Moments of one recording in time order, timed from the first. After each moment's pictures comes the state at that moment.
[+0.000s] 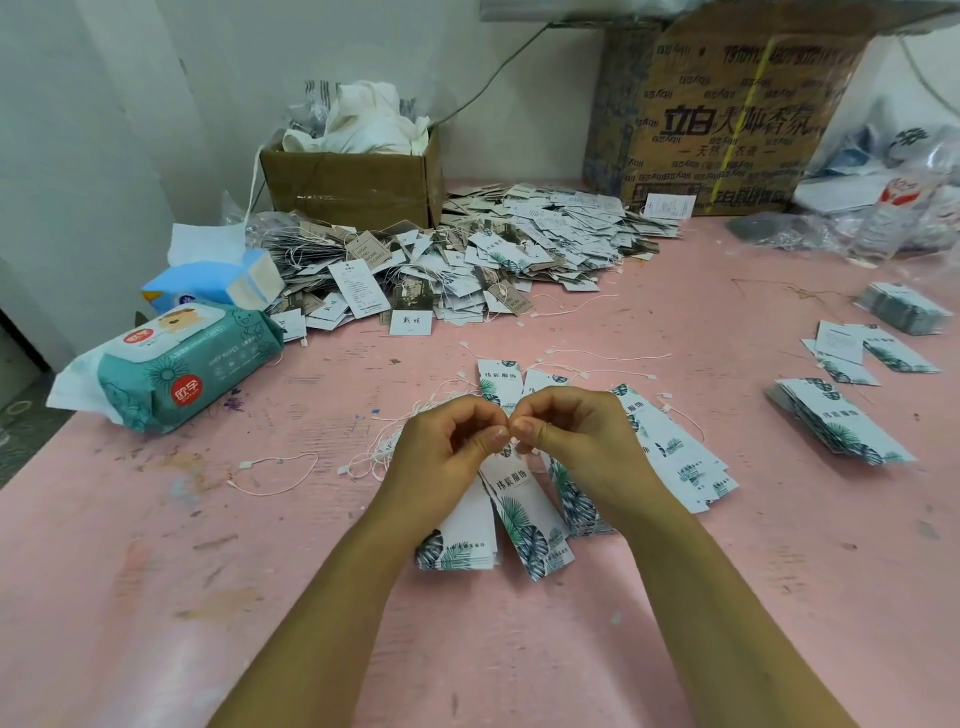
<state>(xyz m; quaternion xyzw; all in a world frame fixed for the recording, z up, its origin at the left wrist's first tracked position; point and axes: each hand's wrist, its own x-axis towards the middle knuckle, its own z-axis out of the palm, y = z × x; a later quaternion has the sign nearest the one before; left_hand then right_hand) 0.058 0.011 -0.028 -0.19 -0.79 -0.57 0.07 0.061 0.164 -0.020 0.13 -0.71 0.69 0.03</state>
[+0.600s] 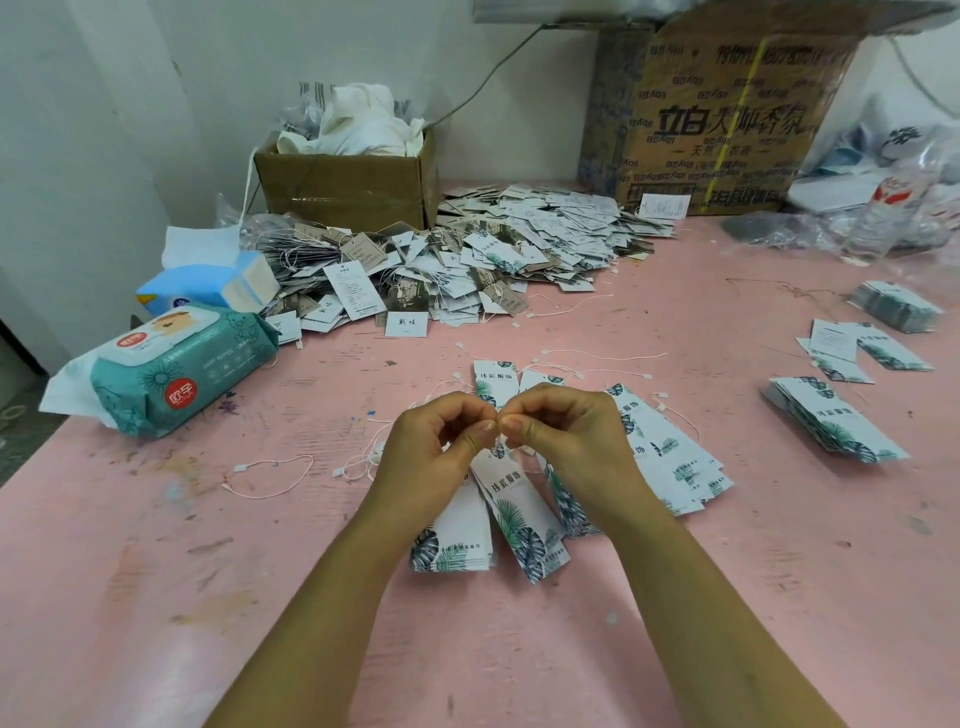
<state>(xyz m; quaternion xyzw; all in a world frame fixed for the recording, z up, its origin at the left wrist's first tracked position) 0.055 0.010 -0.030 -0.18 -0.77 -0.60 0.09 0.063 0.156 -0.017 0.12 -0.70 0.70 0.07</state>
